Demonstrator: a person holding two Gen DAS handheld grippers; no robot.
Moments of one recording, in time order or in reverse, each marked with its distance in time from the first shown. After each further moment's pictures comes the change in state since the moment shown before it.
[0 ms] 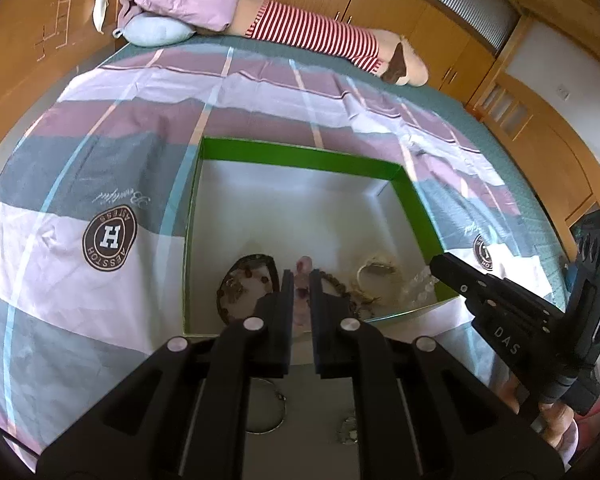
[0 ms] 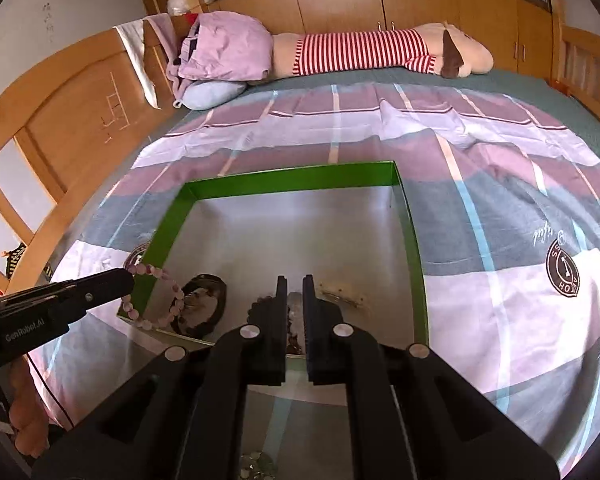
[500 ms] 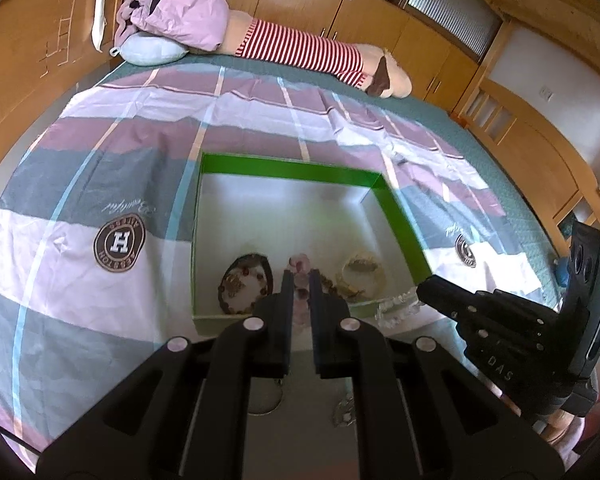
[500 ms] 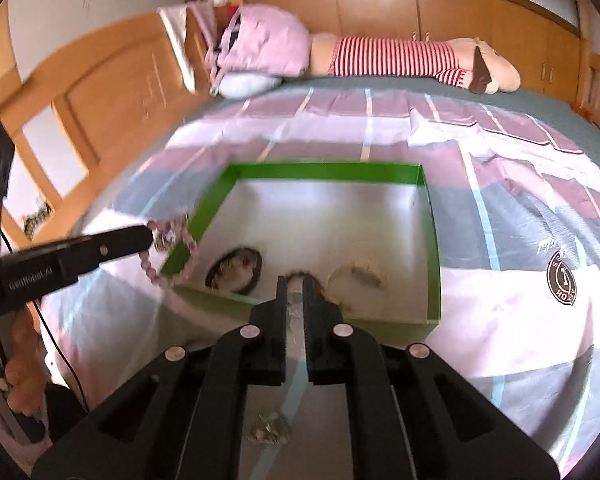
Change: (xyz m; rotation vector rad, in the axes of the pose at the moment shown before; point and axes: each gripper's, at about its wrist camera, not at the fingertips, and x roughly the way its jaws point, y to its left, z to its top) left arm -0.042 -0.006 -0.010 0.028 -0.069 -0.041; right arm -0.035 0.018 -0.021 -0.094 0.001 0.077
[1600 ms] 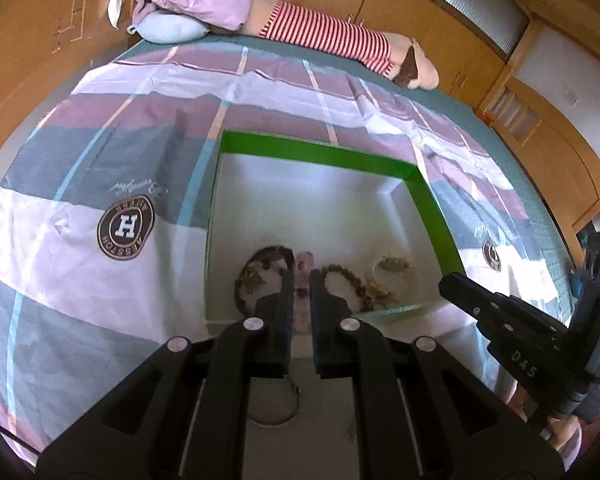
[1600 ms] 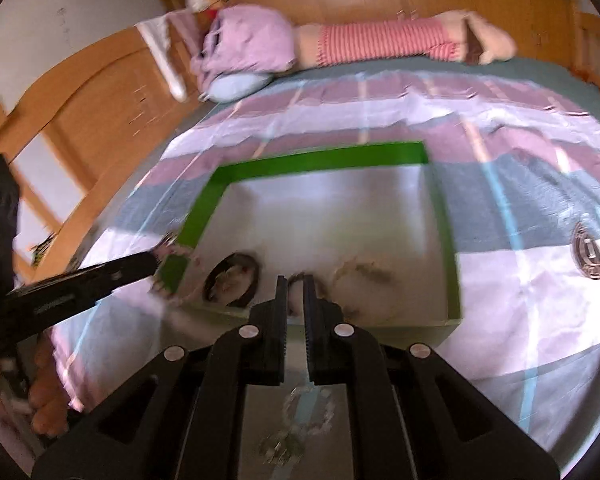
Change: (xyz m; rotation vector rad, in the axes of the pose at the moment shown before) left arm 0.034 0.016 -0.005 -0.041 0.065 0.065; right arm 0.024 -0.014 0.004 0.073 0.058 0.078
